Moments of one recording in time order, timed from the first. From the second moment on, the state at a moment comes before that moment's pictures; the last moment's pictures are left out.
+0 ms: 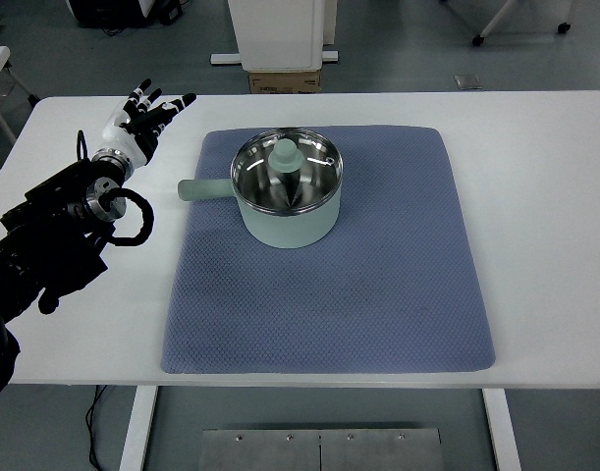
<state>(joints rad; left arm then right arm) -1.08 0.07 -0.09 -0.19 -0.53 -0.10 -0.23 0.00 0.00 0.47 0.13 -0.44 -0.04 0.04</state>
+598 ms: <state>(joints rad) -1.07 0.03 -0.11 -0.19 -0.53 -0.11 -0.23 0.00 0.00 0.47 0.13 -0.44 -0.04 0.04</state>
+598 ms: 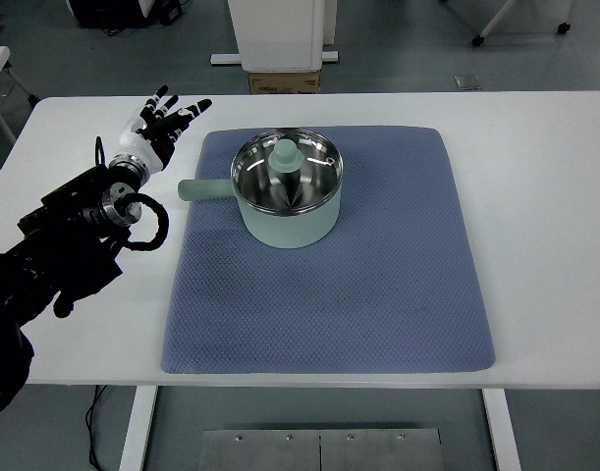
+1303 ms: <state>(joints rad) -1.06 0.00 -0.14 -0.19 -0.53 -0.12 -0.24 0.00 0.00 0.47 0.13 -0.45 -0.04 0.04</state>
